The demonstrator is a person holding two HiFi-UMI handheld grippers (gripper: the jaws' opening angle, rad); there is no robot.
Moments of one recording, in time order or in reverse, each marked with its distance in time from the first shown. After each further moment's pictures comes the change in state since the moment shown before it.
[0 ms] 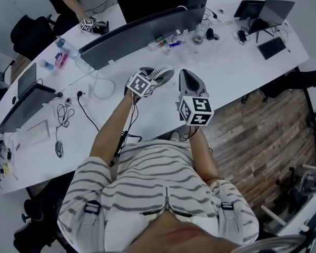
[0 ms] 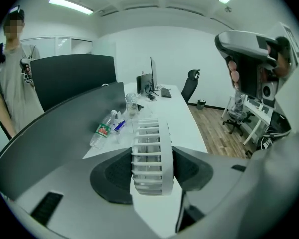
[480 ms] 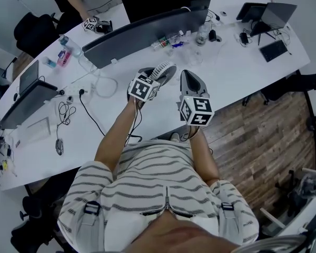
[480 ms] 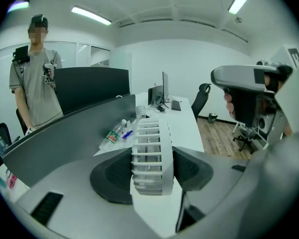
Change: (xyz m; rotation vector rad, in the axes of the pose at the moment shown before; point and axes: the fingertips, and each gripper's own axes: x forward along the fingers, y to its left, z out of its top) left arm -0.045 -0.010 0.026 -0.129 -0.121 0.114; right arm -0.003 0.007 -0.002 -0.001 0.002 -0.001
